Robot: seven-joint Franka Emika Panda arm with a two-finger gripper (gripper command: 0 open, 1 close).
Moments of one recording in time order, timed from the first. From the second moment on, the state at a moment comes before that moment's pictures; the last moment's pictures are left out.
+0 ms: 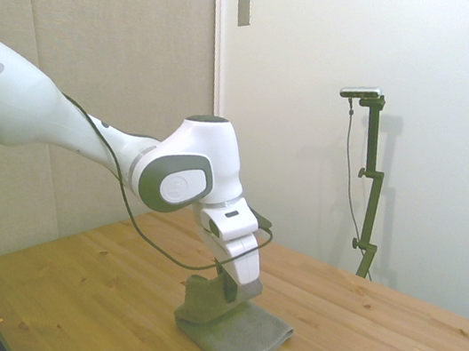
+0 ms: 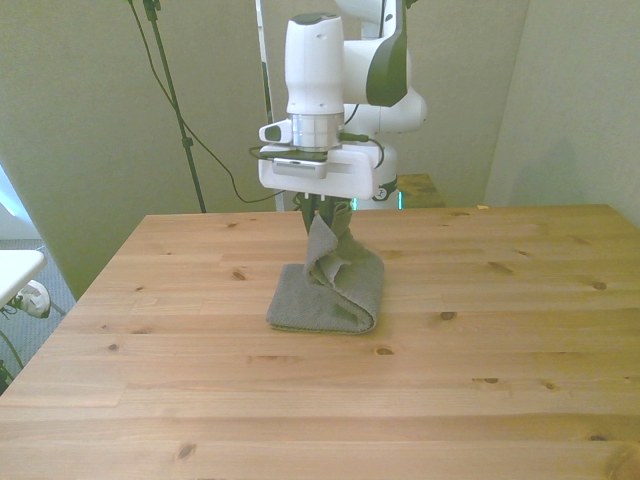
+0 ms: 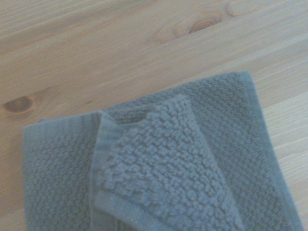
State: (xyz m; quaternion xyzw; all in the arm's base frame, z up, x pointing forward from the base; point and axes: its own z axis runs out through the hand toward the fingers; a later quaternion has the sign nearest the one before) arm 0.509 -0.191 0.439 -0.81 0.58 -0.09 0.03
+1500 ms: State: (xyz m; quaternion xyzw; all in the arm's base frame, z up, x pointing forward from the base) arm 0.476 -0.223 0.450 -0.81 0.58 -0.07 0.03
